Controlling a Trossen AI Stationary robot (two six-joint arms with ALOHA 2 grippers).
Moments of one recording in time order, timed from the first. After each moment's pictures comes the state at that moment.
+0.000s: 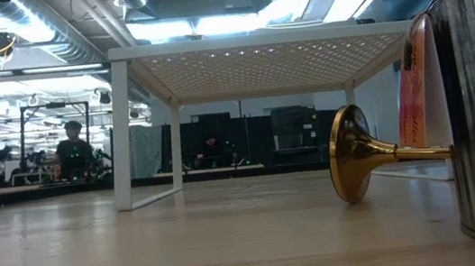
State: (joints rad) left arm -0.10 1.05 0.64 1.02 0.54 -0.01; right arm 1.04 1.82 1.36 -1.08 0.14 1.41
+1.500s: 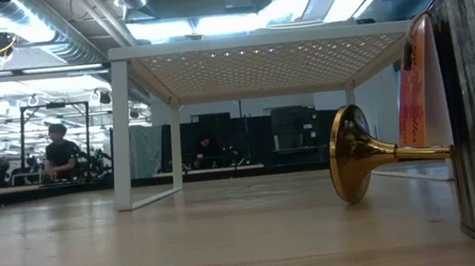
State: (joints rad) left arm -0.10 1.05 0.64 1.02 0.54 -0.02; right arm 1.01 1.87 1.36 -1.09 0.07 1.37
